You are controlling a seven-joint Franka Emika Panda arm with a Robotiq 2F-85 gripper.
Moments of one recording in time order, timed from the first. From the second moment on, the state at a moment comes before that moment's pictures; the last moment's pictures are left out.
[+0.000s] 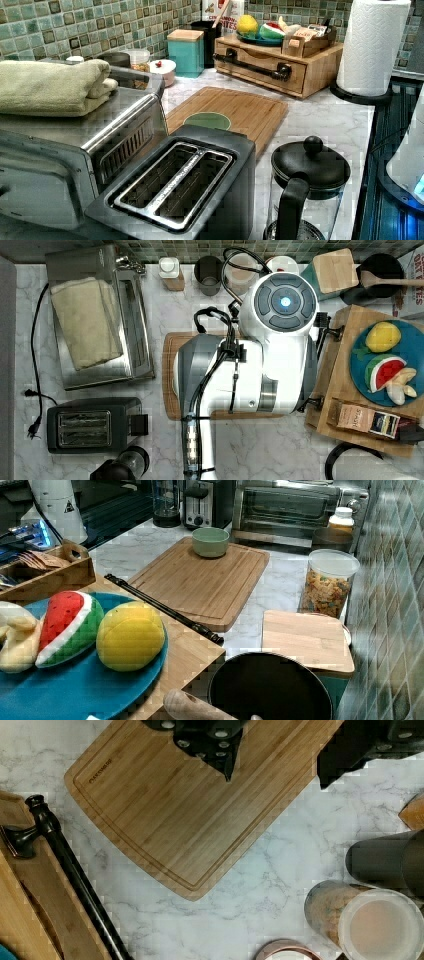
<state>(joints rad) -0.04 0.06 -0.04 -1.75 -0.01 0.28 -0.04</state>
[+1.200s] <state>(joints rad) -0.04 0.07 -0.06 -1.82 -0.06 0.35 -0.54</state>
